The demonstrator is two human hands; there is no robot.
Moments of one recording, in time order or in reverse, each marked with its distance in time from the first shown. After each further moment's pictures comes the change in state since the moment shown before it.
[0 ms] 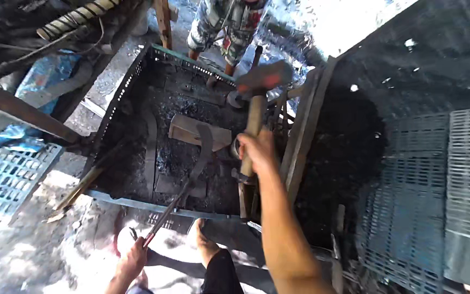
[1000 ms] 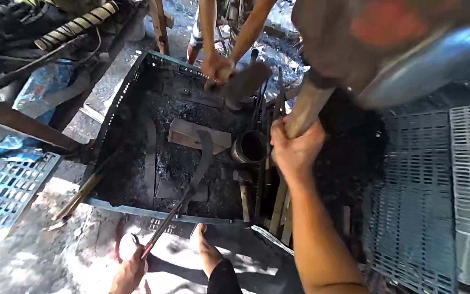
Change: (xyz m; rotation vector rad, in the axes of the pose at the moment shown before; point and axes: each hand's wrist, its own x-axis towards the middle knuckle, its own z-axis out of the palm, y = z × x) left_hand 0.000 -0.005 -0.010 0.024 -0.019 0.003; right_hand -0.023 -0.047 -0.037 -0.495 0.389 -0.641
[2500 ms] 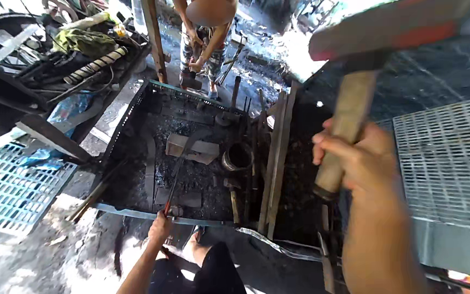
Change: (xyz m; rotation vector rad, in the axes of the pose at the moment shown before) left_hand -0.011 0.130 -0.034 -0.396 0.219 0.059; right_hand -0.001 -0.056 -0.221 0.434 -0.168 0.122
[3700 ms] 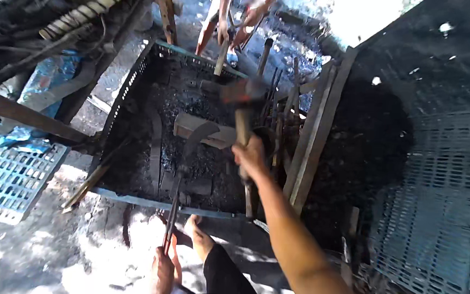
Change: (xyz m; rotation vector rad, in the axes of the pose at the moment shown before) left_hand -0.054 -0.069 0.075 0.186 0.105 -0.345; right_hand 0.048 0.241 0.244 -0.240 -0.320 0.503
